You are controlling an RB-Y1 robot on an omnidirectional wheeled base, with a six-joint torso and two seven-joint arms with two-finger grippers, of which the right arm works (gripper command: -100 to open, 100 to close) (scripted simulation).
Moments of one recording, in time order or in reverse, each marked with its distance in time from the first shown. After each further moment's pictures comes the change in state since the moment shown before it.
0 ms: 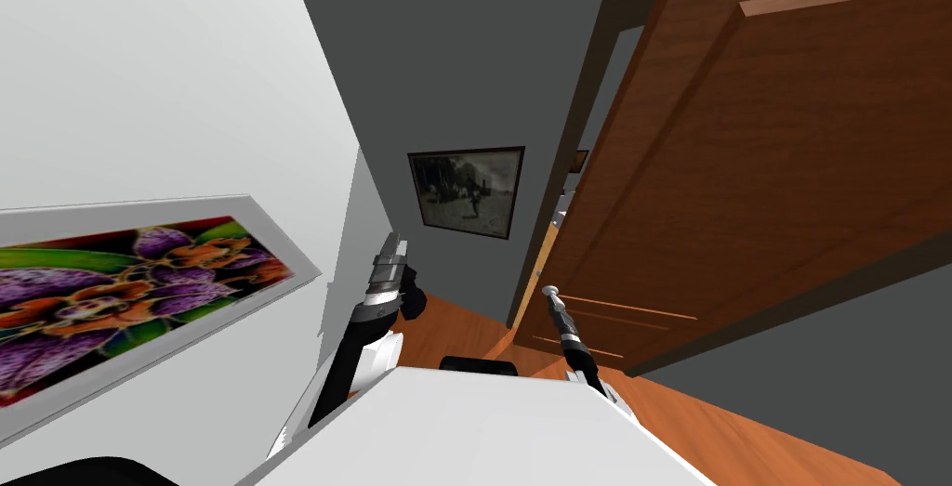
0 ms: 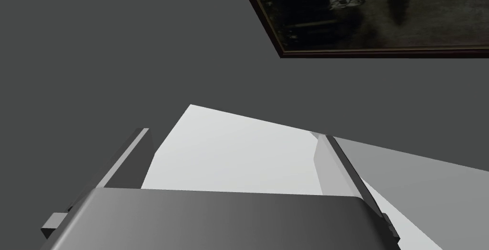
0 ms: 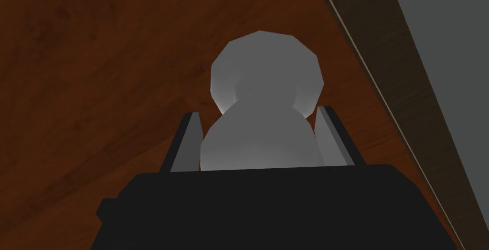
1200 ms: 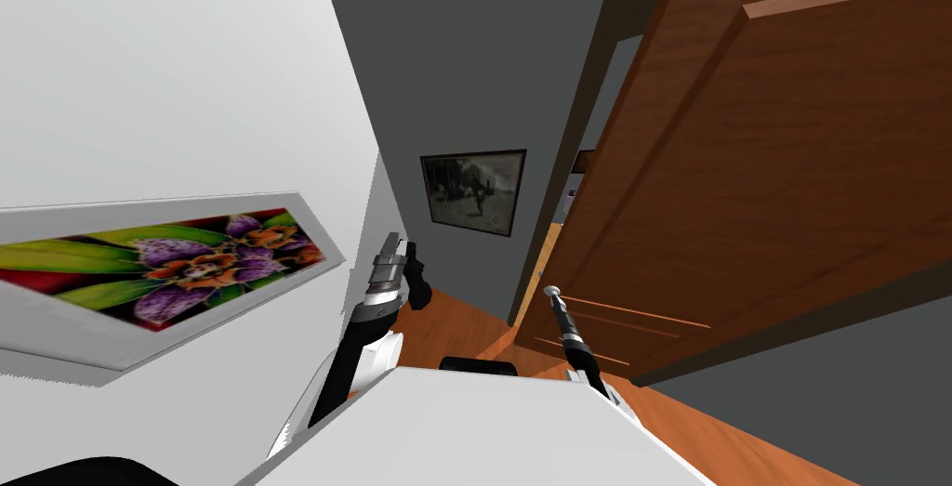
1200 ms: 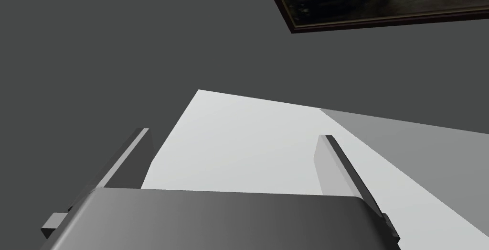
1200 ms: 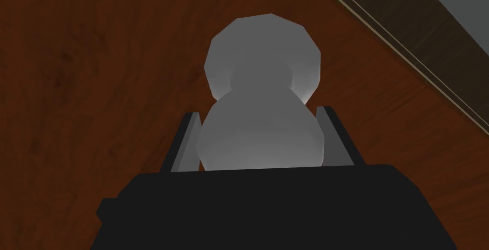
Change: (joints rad) arm 0.014 -0.005 0.015 -0.032 -0.071 0.022 -0.261
